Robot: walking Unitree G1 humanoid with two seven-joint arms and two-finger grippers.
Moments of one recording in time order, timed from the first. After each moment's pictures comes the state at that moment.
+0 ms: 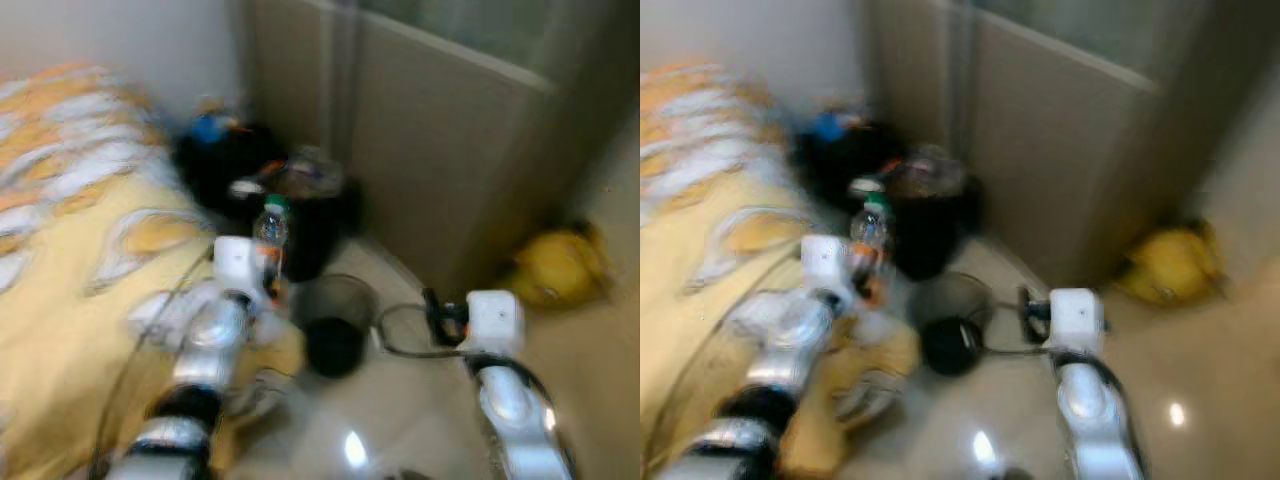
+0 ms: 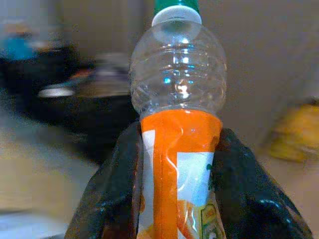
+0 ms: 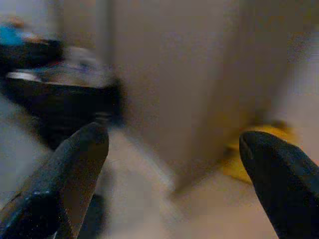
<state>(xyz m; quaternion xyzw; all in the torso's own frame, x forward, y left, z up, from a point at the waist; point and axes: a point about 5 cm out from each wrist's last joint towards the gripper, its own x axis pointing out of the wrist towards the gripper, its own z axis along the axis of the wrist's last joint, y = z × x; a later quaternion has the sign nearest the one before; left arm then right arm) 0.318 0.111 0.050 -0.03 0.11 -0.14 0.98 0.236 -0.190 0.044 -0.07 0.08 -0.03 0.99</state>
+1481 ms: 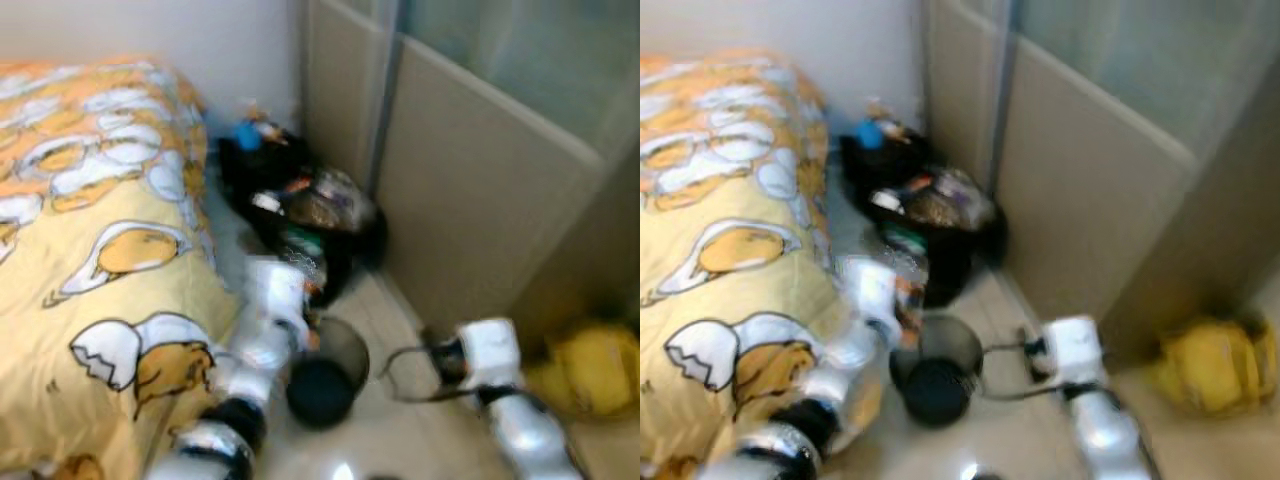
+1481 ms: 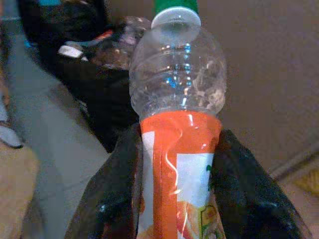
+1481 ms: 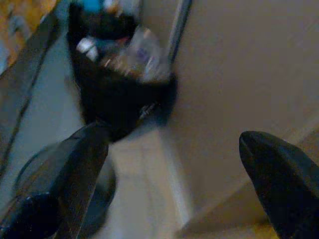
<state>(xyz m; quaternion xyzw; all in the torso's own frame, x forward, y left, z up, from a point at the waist) 0.297 0.077 0.017 -0.01 0.19 -0.13 0.97 0.222 -0.190 0.038 -0.09 0.13 0.06 0.99</state>
